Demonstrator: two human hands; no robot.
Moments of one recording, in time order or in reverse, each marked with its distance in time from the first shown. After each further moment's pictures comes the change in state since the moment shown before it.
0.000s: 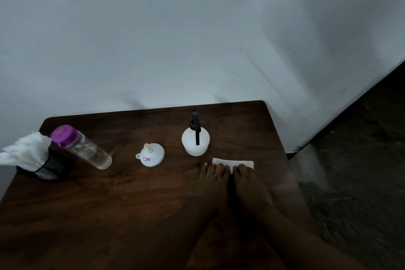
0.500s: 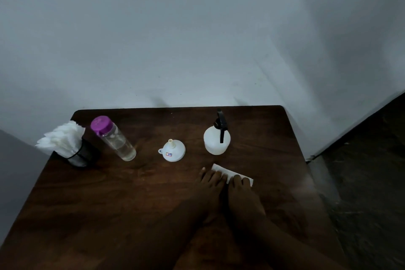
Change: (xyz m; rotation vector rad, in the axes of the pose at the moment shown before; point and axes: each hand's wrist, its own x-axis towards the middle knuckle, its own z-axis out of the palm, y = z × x) left_hand -0.054 -0.061 0.016 -0.010 -0.007 0.042; right_hand -0.005 -0.093 -0.008 -0.167 -0.061 0.023
